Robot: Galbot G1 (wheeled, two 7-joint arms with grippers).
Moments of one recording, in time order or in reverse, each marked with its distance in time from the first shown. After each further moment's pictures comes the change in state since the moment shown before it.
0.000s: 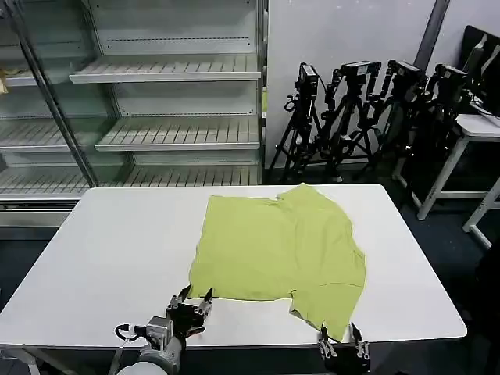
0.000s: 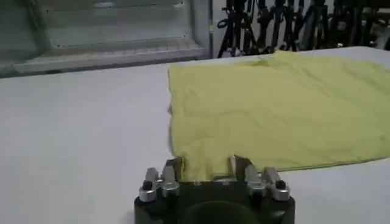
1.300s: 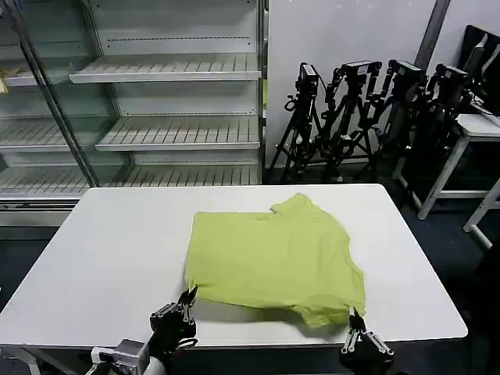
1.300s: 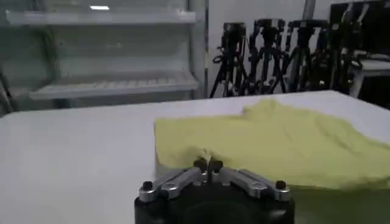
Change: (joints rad) left arm 0.204 -0.009 -0.071 -0.344 0.058 0.004 0.009; right arm -0.095 -0.043 0.038 0.270 -0.013 0.087 -0.025
